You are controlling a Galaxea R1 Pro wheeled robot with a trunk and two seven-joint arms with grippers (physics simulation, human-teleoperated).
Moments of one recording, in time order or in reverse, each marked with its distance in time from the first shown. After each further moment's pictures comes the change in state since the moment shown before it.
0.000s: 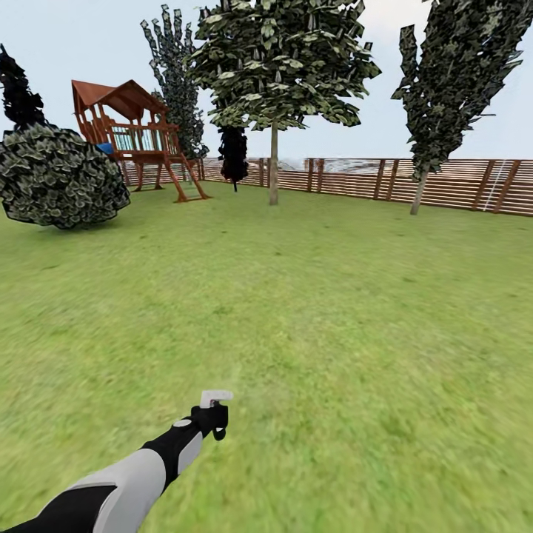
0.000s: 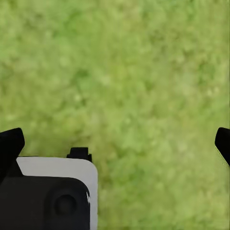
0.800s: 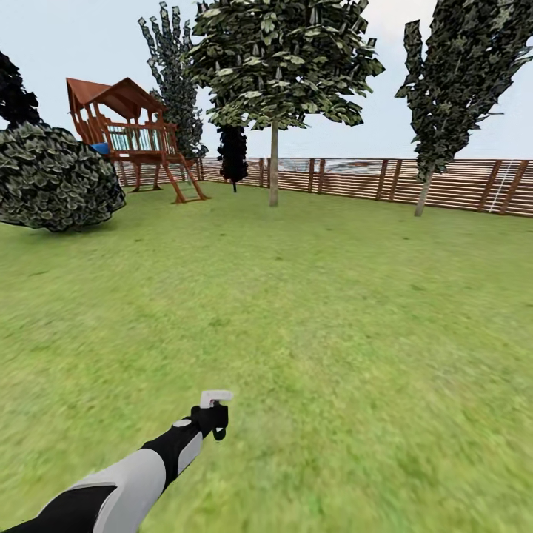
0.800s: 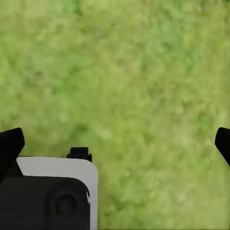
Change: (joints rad) left arm 0.000 0.000 0.000 0.000 0.000 0.000 0.000; right arm 0.000 0.000 0.000 0.000 0.000 0.000 0.000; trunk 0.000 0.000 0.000
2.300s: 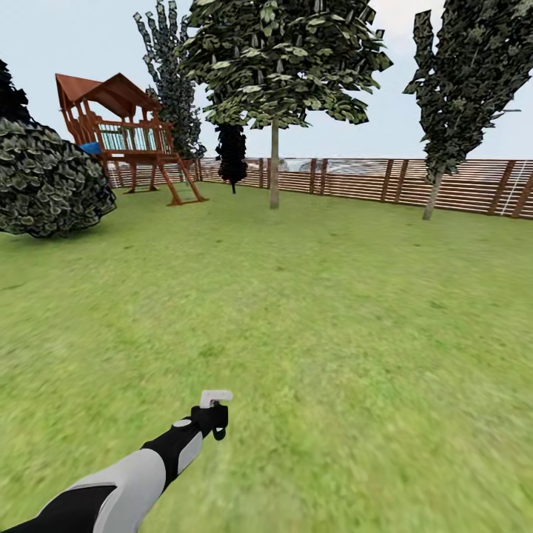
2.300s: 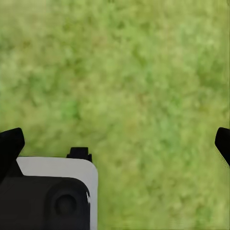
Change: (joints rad) left arm 0.000 0.000 0.002 0.000 0.000 0.000 0.000; right arm 0.000 0.000 0.000 0.000 0.000 0.000 0.000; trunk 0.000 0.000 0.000
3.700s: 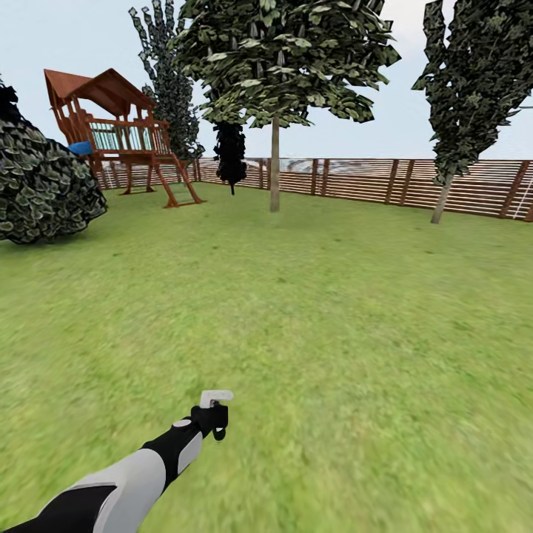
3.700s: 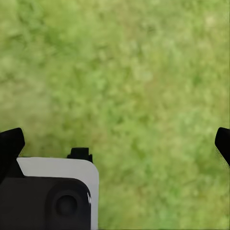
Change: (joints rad) left arm 0.000 0.000 0.000 0.000 -0.001 0.000 0.000; right arm 0.000 0.002 -0.001 0.000 0.000 -0.002 0.000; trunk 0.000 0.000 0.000
